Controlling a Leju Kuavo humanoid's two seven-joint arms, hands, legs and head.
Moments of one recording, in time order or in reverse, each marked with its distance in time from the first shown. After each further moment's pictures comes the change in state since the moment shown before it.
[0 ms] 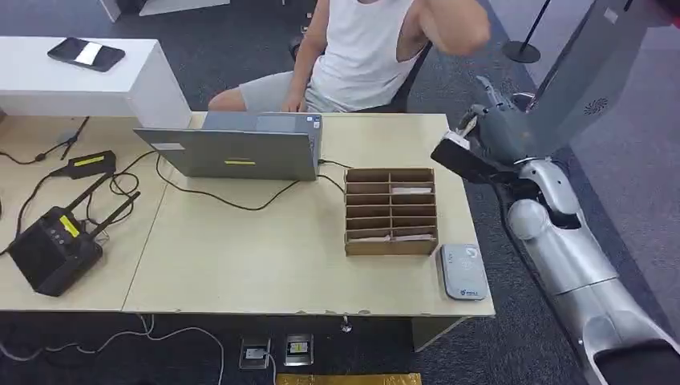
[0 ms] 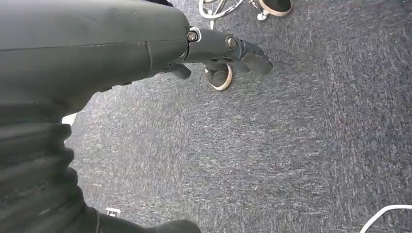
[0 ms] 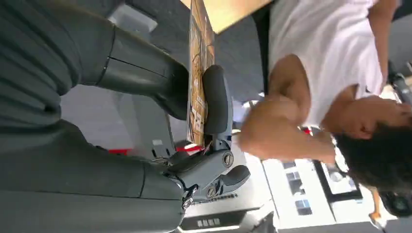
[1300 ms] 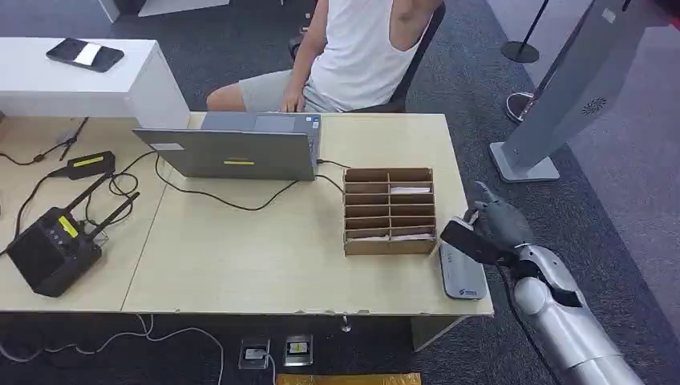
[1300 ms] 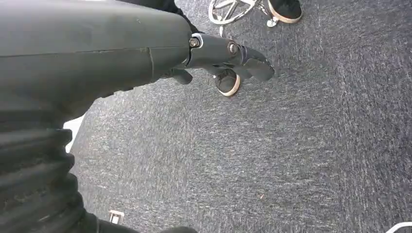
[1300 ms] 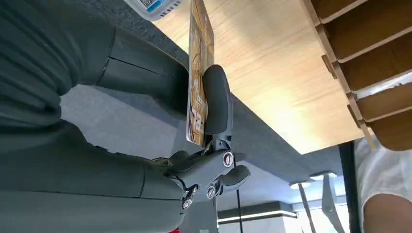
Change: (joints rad) left arm 0.004 0.002 0.010 0.000 0.008 0.016 0.019; right arm 0.330 -0.037 -0.088 -0.011 -0.022 0.068 0.007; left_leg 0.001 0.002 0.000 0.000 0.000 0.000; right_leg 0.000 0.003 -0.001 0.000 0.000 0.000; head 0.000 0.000
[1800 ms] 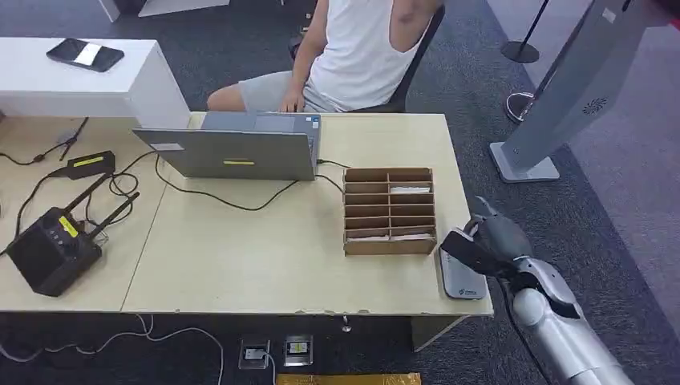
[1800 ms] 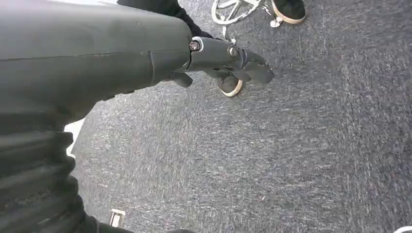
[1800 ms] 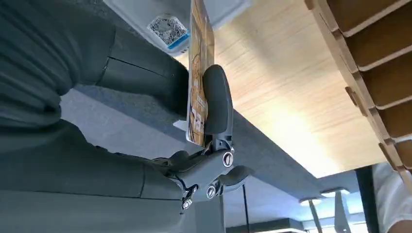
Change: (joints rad) left arm 0.000 0.000 0.010 0.002 0.011 0.000 0.006; right arm 0.043 0.003 0.000 0.026 -0.030 -0.010 -0.001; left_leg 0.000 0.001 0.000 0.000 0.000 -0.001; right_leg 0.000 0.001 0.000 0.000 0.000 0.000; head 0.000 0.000
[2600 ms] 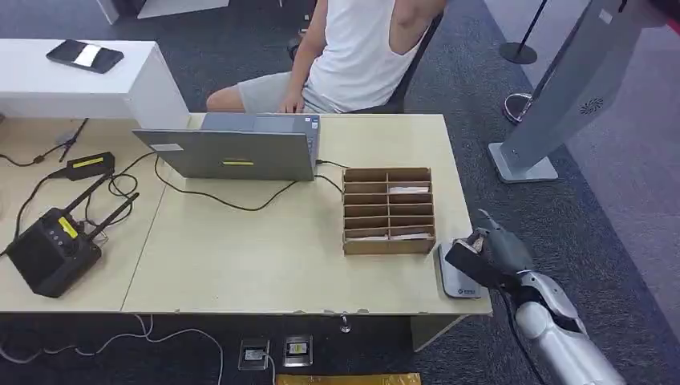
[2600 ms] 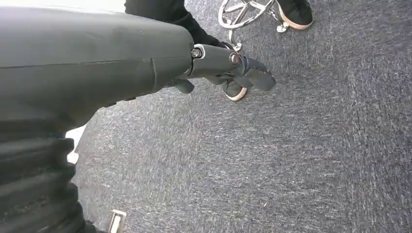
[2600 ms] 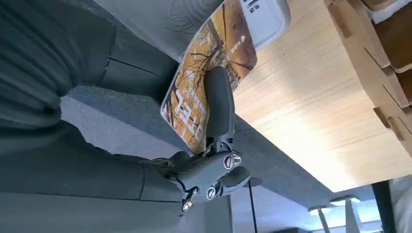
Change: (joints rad) left arm 0.000 -0.001 0.016 0.000 0.006 0.005 0.009; right arm 0.050 -0.010 -0.001 0.019 -0.035 -0.011 -0.006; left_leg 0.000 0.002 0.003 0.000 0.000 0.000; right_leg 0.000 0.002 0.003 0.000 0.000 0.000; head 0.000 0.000
